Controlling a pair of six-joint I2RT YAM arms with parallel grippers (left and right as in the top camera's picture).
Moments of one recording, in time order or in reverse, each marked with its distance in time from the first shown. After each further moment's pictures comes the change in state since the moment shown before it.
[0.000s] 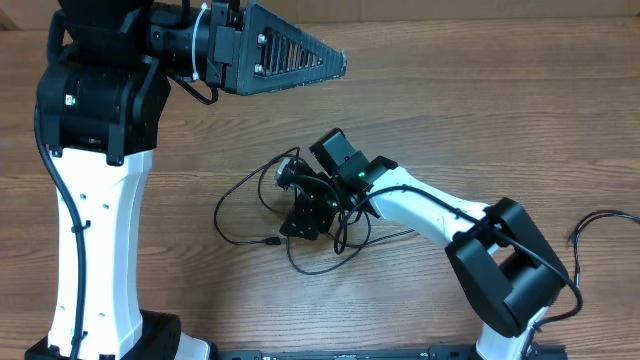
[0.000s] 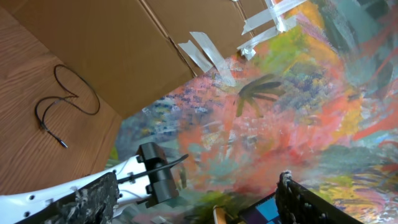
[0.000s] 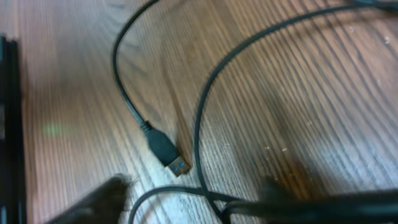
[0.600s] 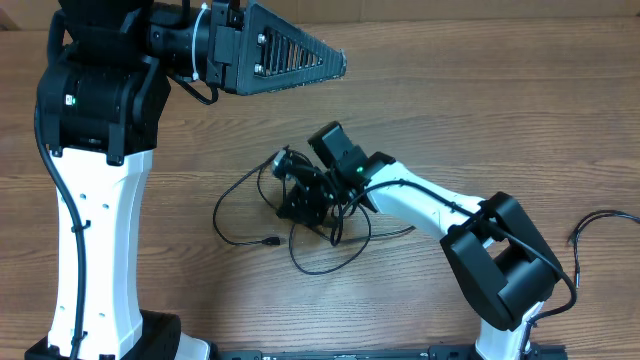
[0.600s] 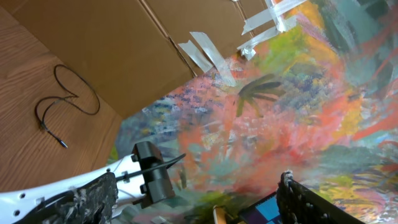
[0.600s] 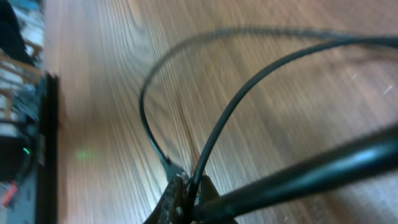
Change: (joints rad) left arm 0.000 0.000 0.000 0.000 0.000 0.000; right arm -0.023 0.025 0.056 0.059 -0.114 0.074
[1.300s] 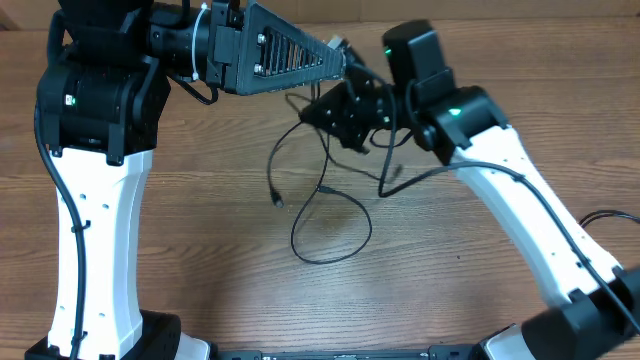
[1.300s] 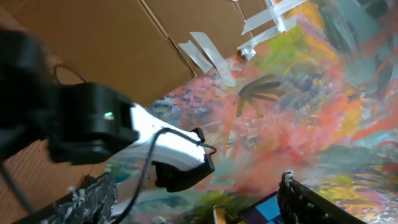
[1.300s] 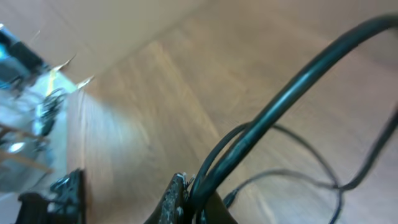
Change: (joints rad) left arm 0.000 0.000 0.000 0.000 0.000 0.000; right arm -0.211 -0.296 0.380 -0.294 -0.011 0.048
